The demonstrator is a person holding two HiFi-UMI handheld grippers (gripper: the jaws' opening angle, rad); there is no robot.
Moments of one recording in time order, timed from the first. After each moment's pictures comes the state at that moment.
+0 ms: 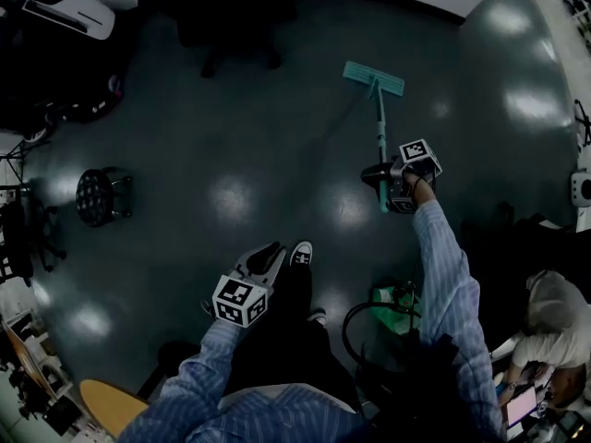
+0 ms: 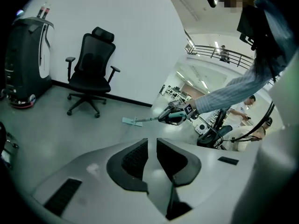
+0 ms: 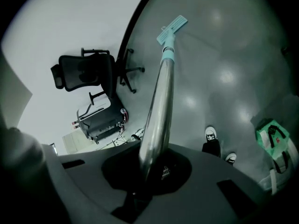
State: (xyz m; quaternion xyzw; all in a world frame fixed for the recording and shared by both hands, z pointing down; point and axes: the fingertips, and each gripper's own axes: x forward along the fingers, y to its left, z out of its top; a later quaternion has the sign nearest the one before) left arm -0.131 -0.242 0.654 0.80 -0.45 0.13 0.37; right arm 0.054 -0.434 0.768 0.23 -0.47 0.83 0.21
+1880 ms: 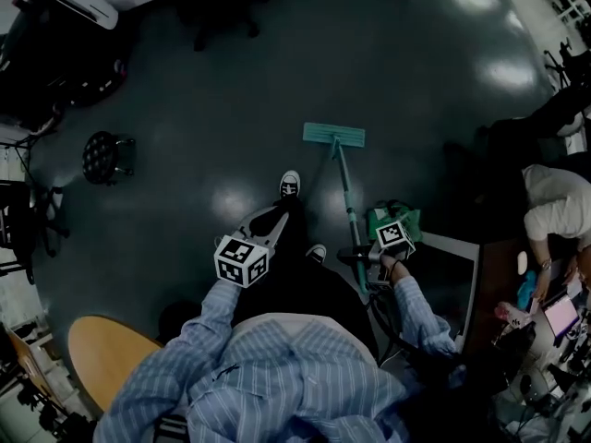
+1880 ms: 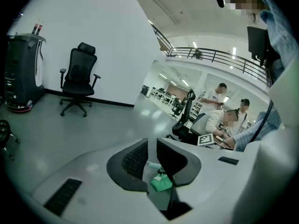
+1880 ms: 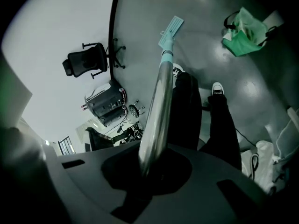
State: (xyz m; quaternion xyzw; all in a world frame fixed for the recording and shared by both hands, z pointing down) left arm -0.044 0.086 0.539 0.85 -0.40 0.11 0.31; right arm 0.113 0.210 0.660 0.18 -0.42 0.88 0.15
